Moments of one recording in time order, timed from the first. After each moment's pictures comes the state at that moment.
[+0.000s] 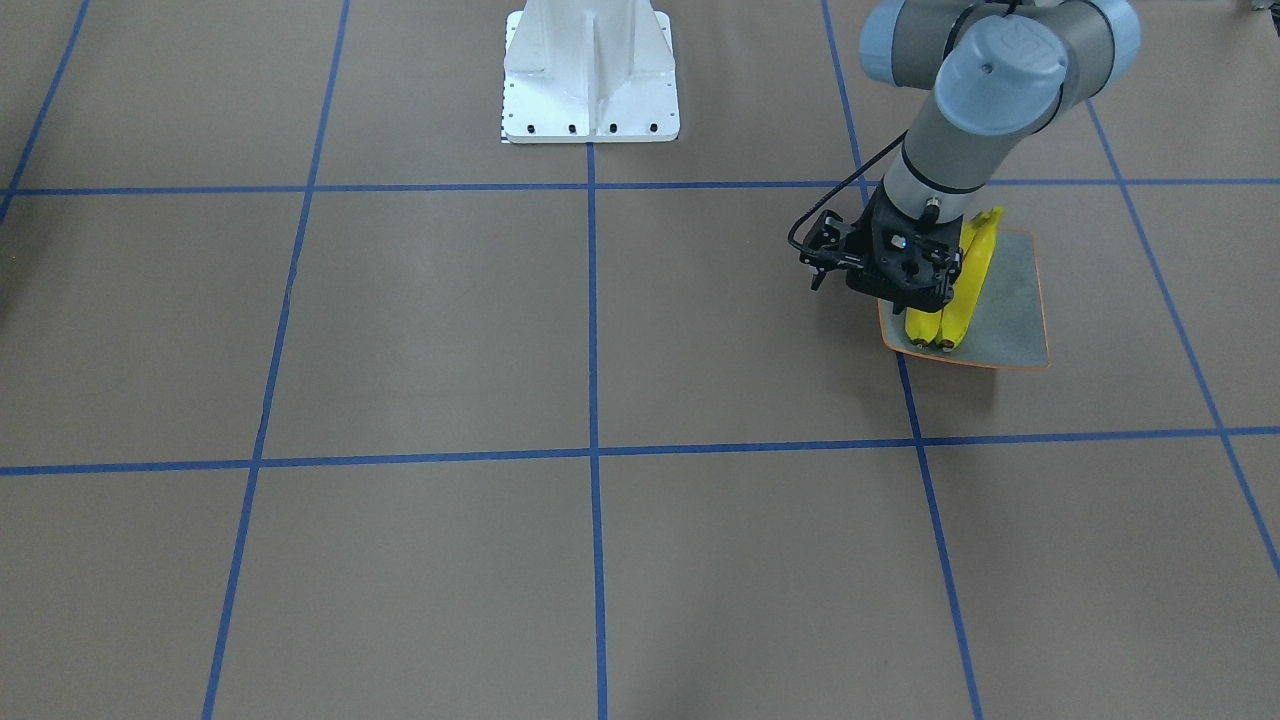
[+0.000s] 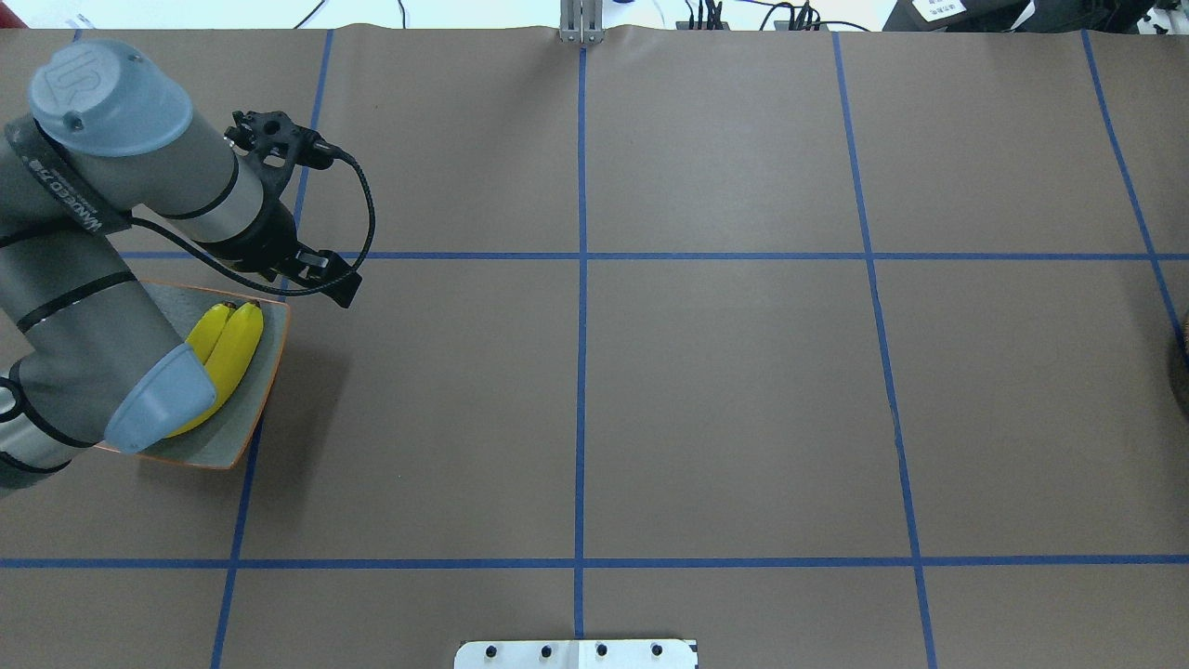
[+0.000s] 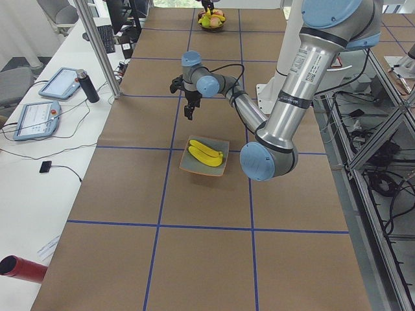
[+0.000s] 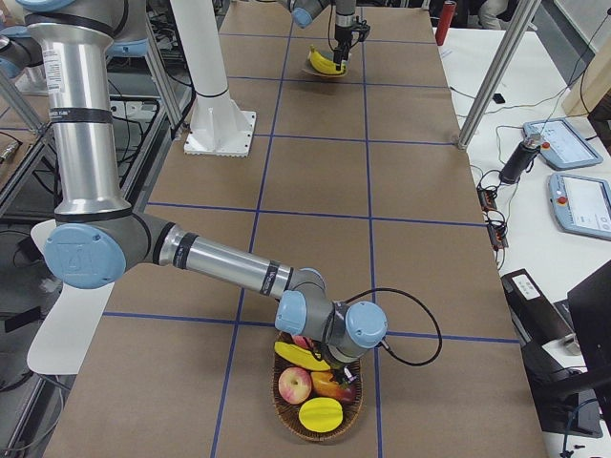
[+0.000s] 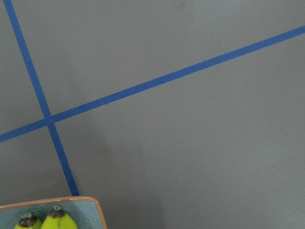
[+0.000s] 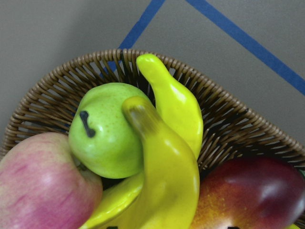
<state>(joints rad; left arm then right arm) -0.80 -1.99 -1.87 -1.53 -2.10 -0.62 1.54 -1.51 1.21 -1.51 2.32 -0.78</state>
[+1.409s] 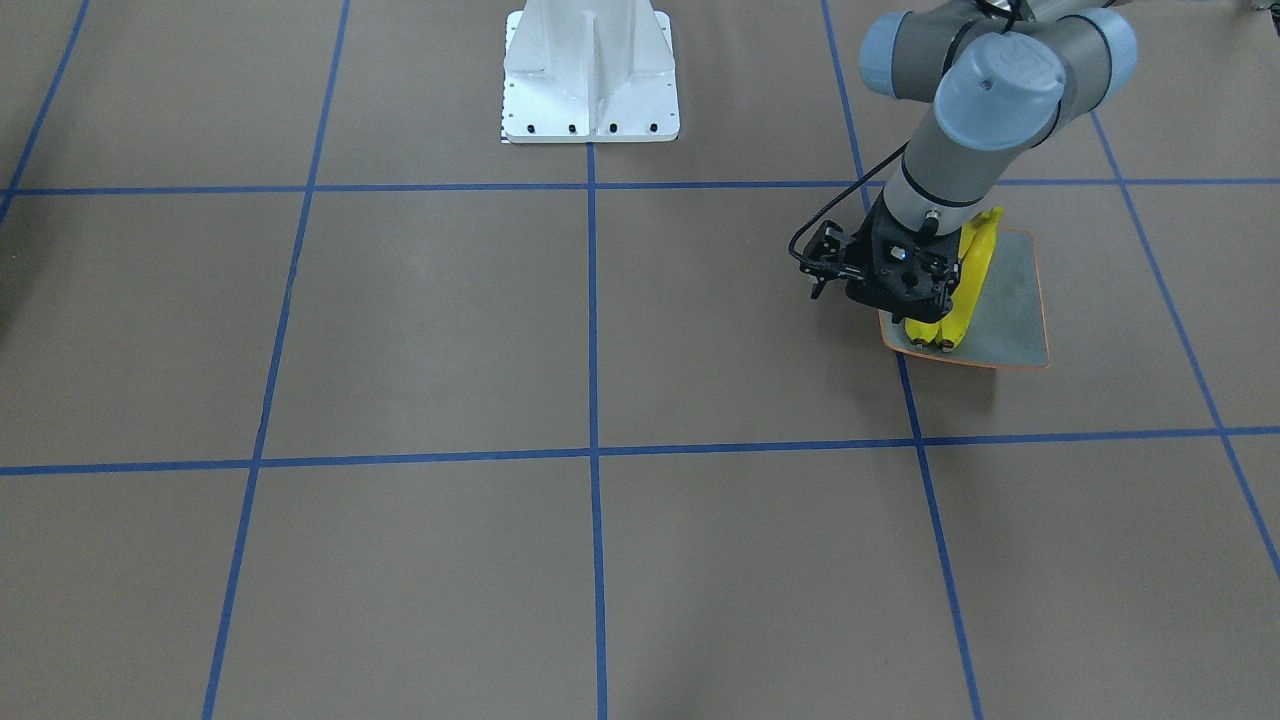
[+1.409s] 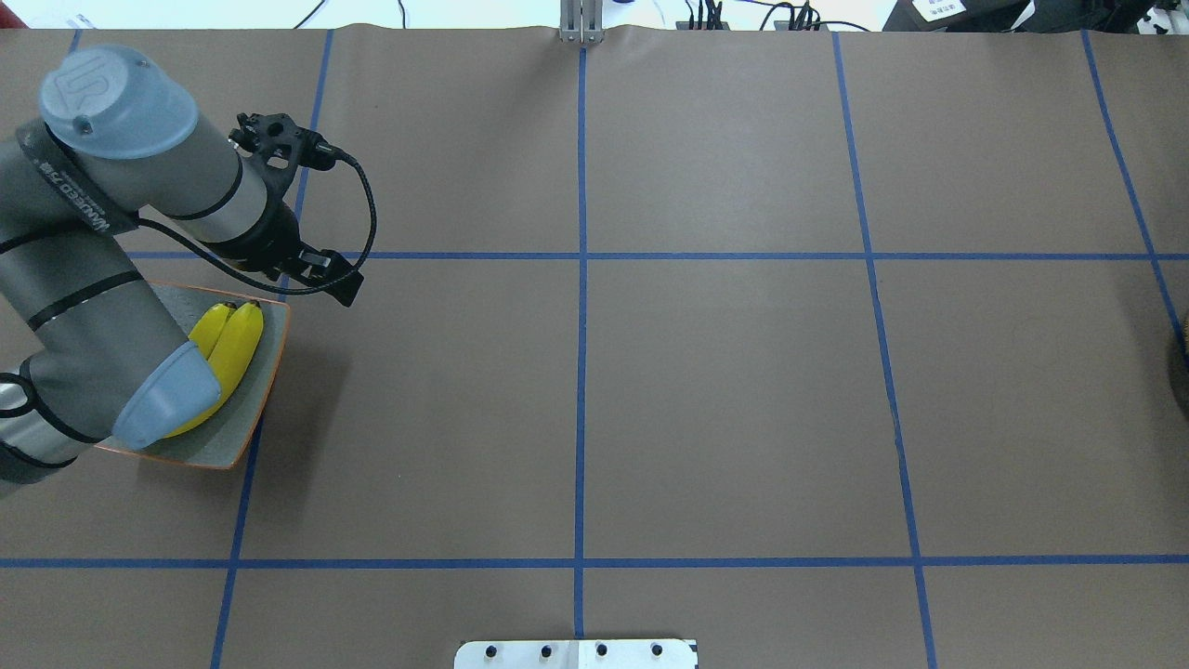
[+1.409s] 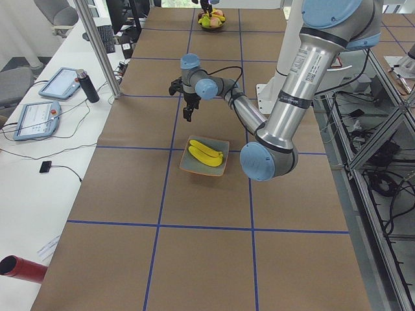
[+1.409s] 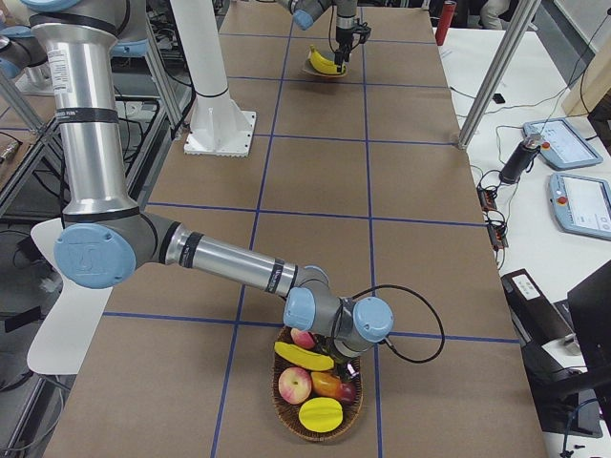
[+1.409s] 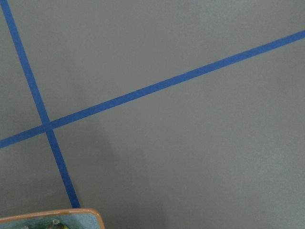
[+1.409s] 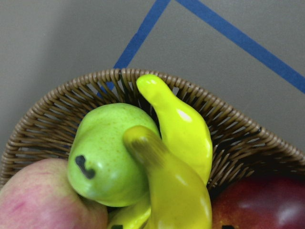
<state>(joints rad) -0.80 -1.99 -1.84 -1.57 -2.10 -0.62 1.51 -1.49 1.19 -1.51 2.32 -0.73</state>
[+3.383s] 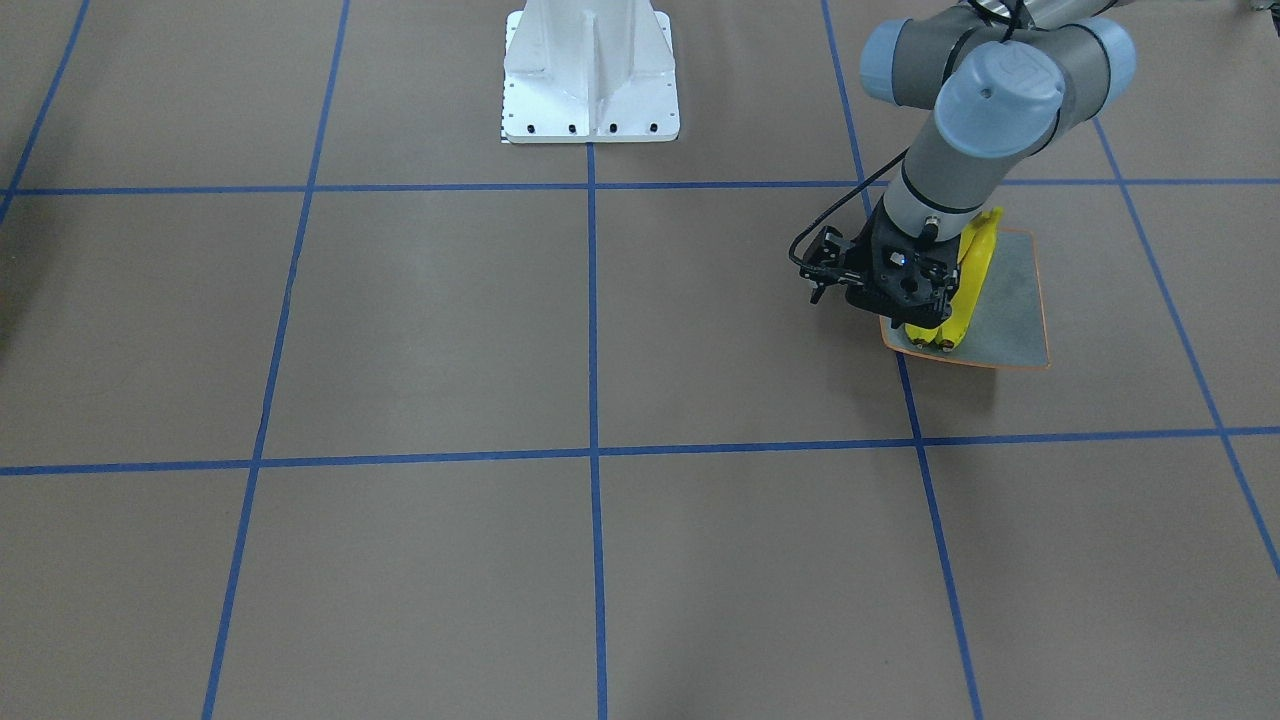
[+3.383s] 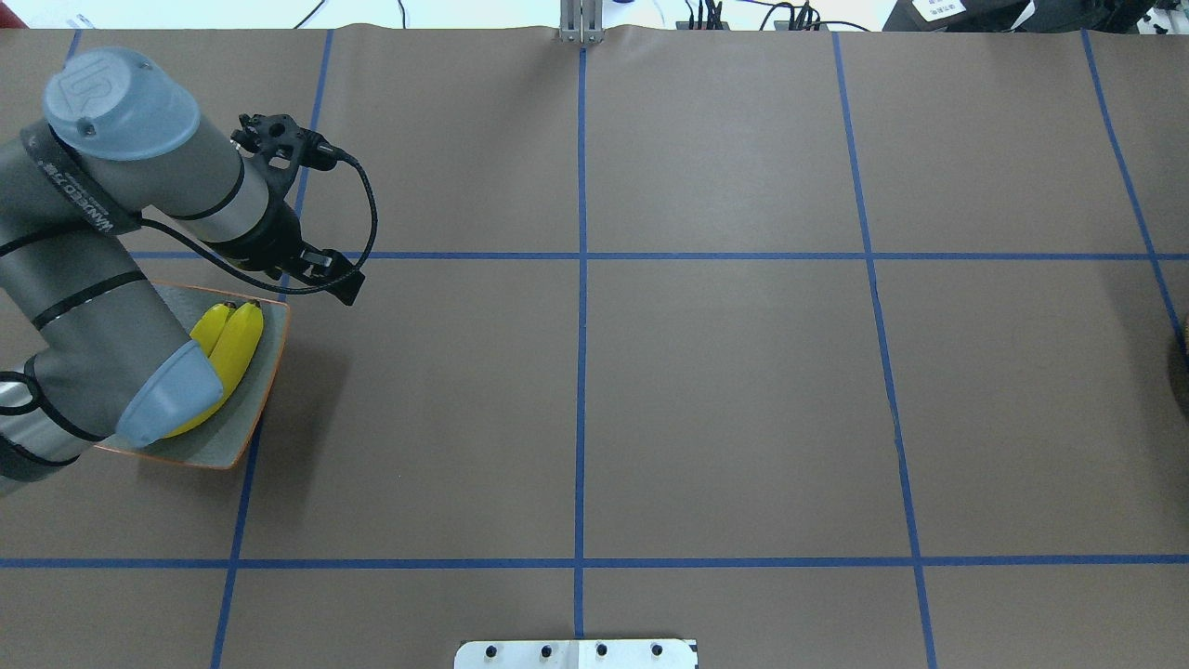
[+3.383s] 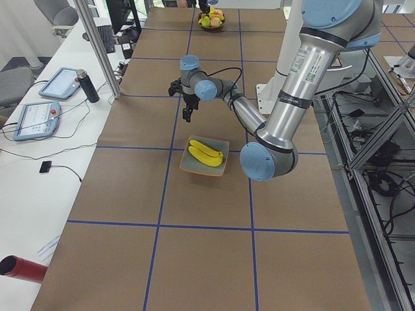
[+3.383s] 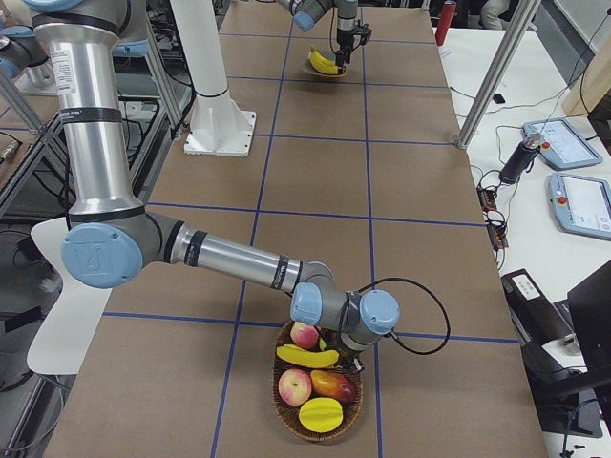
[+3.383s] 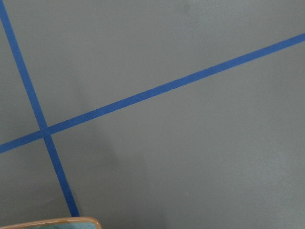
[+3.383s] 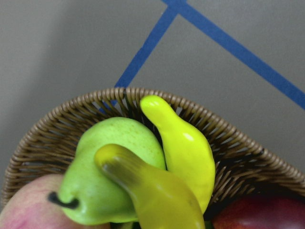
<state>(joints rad) -0.80 -1.99 -1.83 -1.58 -2.10 -0.62 1.49 -1.47 1.21 -1.51 2.32 -0.72</state>
